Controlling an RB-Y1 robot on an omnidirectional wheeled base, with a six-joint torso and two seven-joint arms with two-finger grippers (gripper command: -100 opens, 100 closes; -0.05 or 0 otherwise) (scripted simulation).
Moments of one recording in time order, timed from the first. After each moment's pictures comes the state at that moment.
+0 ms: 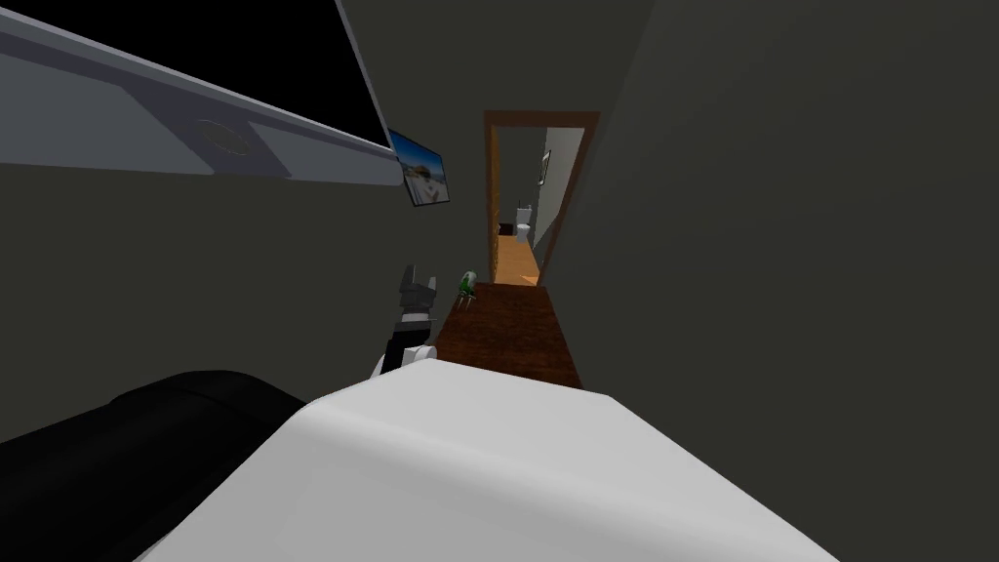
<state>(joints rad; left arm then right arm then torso) 0.53 -0.05 0.06 -2.24 0.07 -0.38 0.15 0.89 -1.21 0.20 -1.03 0.50 -0.62 0.19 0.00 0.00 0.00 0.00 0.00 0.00</state>
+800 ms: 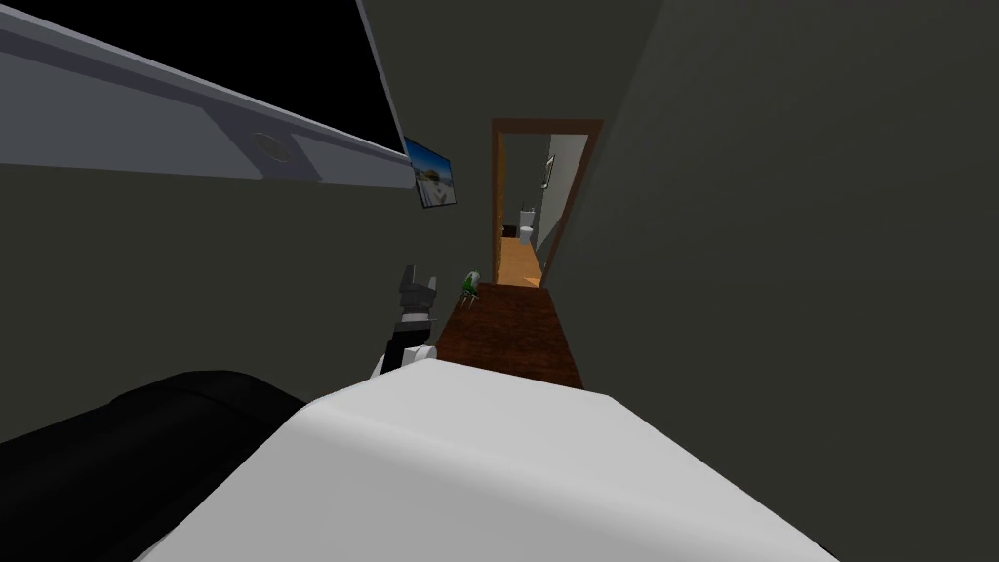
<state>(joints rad) 0.54 -0.05 0.06 -2.24 0.07 -0.38 0.15 0.88 -1.20 0.21 -1.03 0.49 -0.61 0.17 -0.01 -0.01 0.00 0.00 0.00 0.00</state>
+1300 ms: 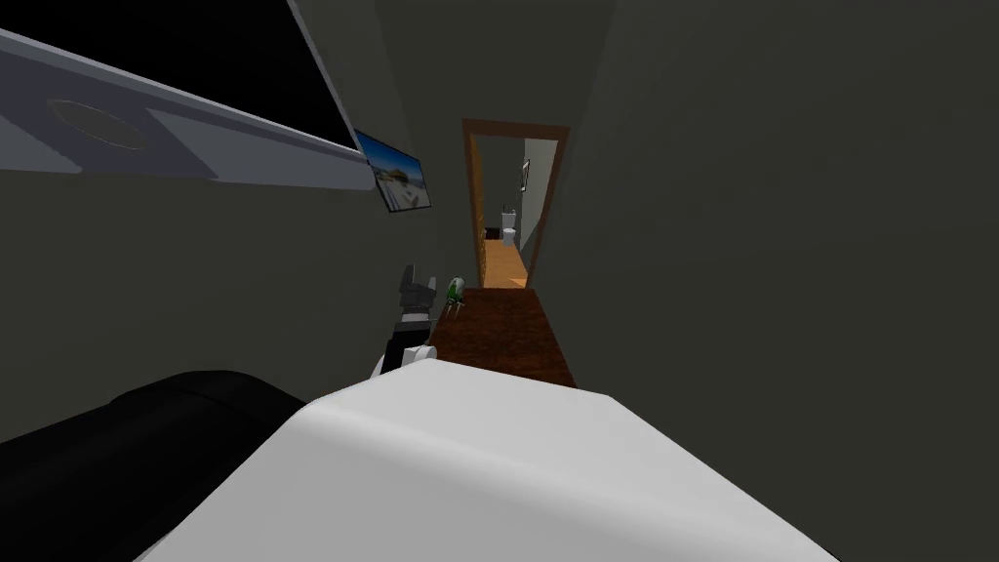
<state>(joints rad) 0.54 -0.05 0.06 -2.24 0.07 -0.38 0.15 0.93 -1.22 0.16 -1.05 0.50 -0.66 0.26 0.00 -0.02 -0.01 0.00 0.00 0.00</state>
